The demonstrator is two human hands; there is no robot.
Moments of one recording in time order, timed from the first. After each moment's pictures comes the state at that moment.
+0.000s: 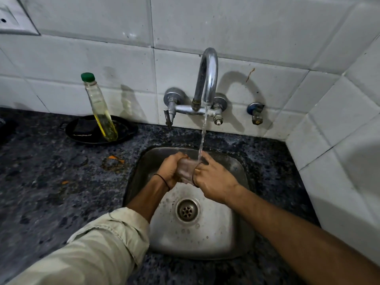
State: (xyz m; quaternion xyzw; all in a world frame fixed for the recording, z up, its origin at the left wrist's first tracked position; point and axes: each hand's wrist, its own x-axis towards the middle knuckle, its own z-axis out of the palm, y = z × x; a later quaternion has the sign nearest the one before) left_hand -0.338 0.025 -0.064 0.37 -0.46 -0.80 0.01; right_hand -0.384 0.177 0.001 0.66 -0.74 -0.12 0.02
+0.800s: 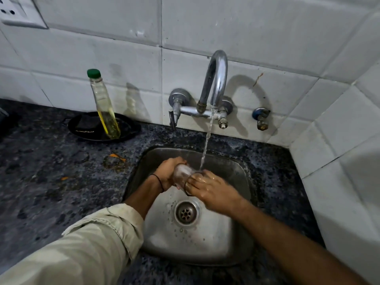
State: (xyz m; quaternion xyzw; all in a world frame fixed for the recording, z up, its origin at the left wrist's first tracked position) left_hand -0.331 0.009 -0.074 0.36 -0.53 -0.77 -0.01; right_hand -0.389 0.192 -0.044 0.71 -0.69 -0.03 0.12
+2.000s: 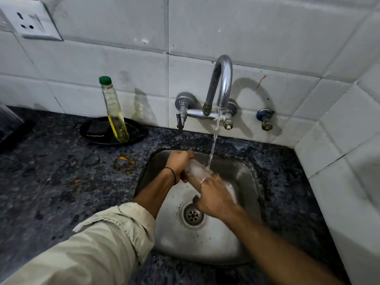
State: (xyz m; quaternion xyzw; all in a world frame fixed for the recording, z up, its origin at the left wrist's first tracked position) left_hand -0.337 0.018 -0.031 0.41 -0.58 -0.71 0.05; right_hand -0.342 0.168 -0.023 0.47 -0.86 0.17 -0.13
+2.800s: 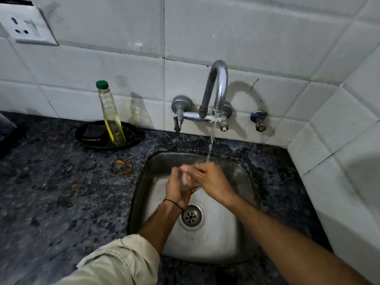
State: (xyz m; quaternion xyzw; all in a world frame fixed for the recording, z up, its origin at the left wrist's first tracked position) left_hand -0.304 0.059 -0.076 0.28 -0.28 -0.91 0.12; right_hand -0.355 0.153 0.008 0.32 -0.82 0.42 -0.22
